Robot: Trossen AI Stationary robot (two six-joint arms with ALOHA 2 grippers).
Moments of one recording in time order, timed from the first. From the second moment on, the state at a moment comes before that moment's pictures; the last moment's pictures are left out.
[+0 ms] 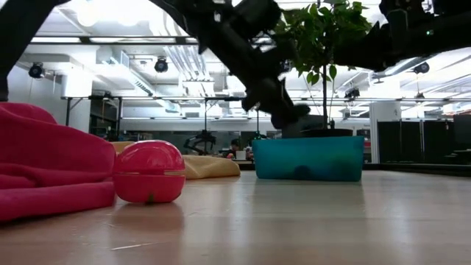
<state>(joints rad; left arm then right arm) 0.10 1.98 1.50 -0.20 -0.13 0.62 0.10 0.66 0.23 0.37 0.48 -0.14</state>
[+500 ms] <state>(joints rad) 0.11 2.11 1.58 -0.23 -0.19 0.64 0.10 0.66 0.23 0.34 0.48 -0.13</state>
